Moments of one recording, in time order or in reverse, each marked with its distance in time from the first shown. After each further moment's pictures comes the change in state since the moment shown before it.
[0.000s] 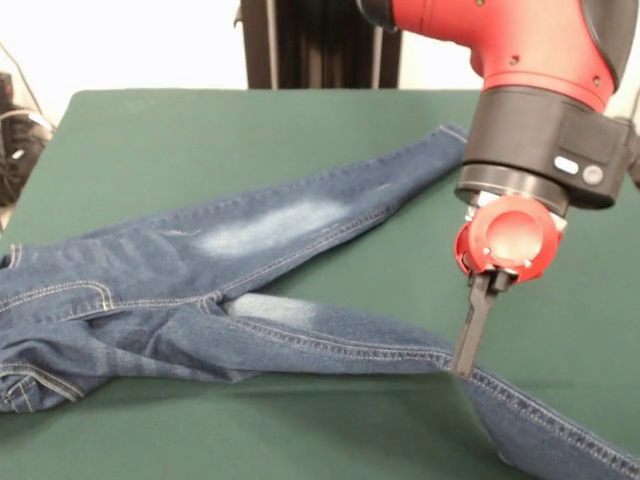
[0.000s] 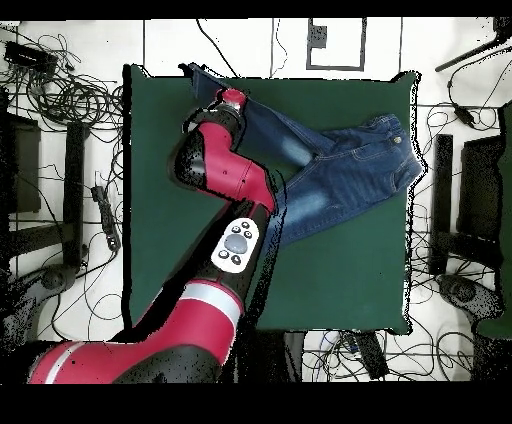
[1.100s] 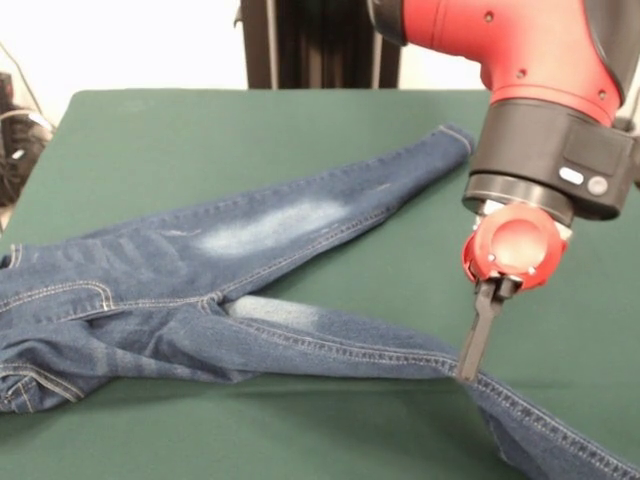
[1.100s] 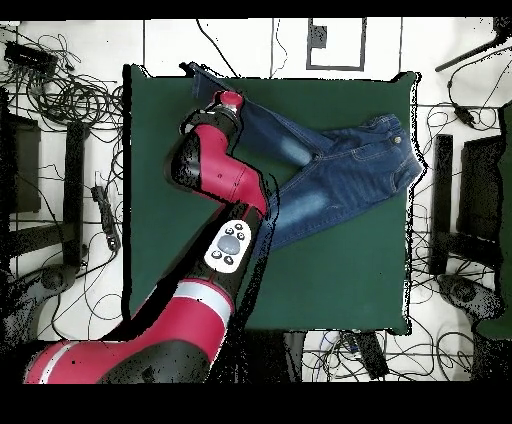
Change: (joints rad) arm 0.023 0.027 -0.011 0.004 0.066 -0.035 0.000
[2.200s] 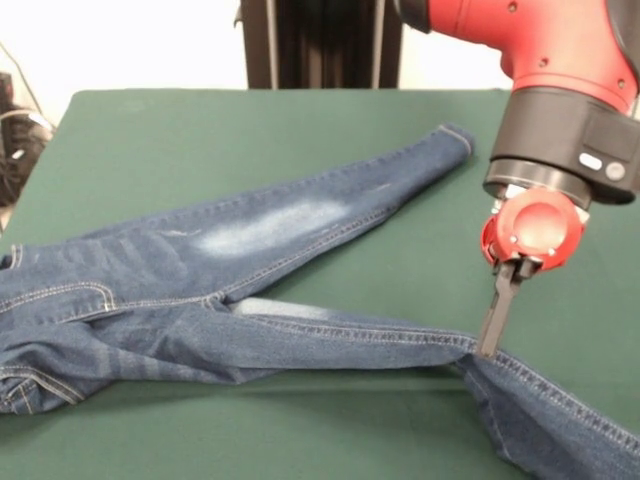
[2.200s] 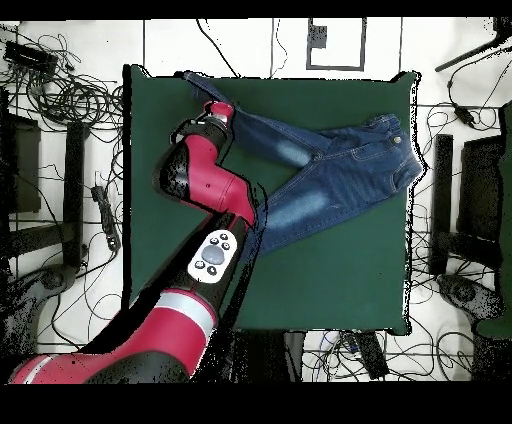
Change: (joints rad) arm 0.052 -0.010 -0.016 0.057 0.031 -0.001 0.000
